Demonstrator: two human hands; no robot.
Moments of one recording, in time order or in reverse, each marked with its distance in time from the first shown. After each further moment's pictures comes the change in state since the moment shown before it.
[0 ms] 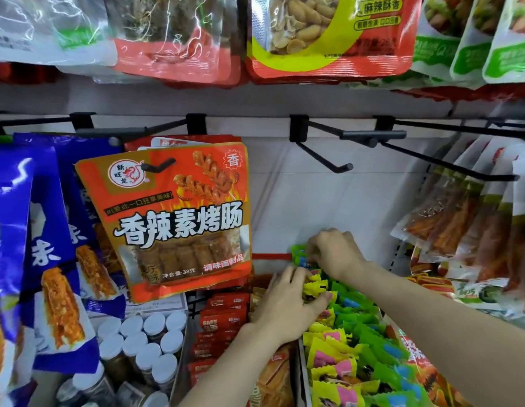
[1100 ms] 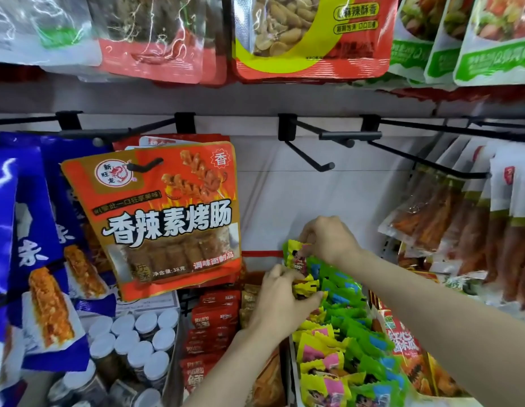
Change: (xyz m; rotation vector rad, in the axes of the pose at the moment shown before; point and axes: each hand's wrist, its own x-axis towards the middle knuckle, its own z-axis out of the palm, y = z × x) left_hand -0.008 0.016 0.002 -0.110 0.166 -0.050; right_hand -0.013 -0.004 -0.037 0.293 -0.011 0.111
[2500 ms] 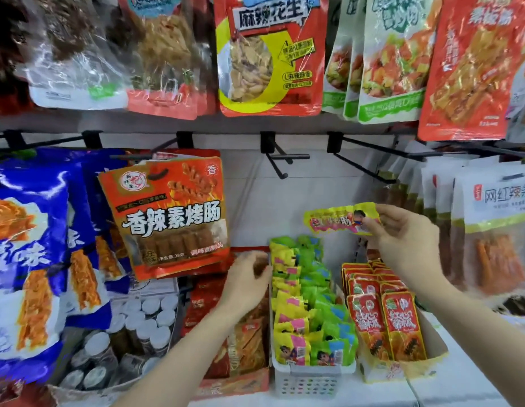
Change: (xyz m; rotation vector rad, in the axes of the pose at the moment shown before) left_hand -0.029 0.019 -0.047 -0.073 0.164 -0.003; right_hand -0.132 0.058 -0.081 0.683 0.622 0.012
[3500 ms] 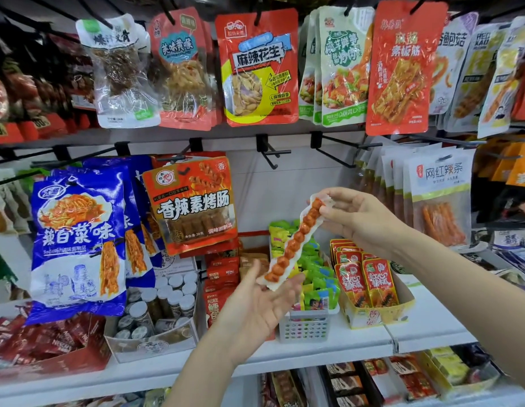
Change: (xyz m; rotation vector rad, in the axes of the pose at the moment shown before) left_hand -0.145 0.087 -0.071 -1.523 -0.422 -0.676; right_hand -0.048 -0.077 -0.026 0.695 -0.626 0.225
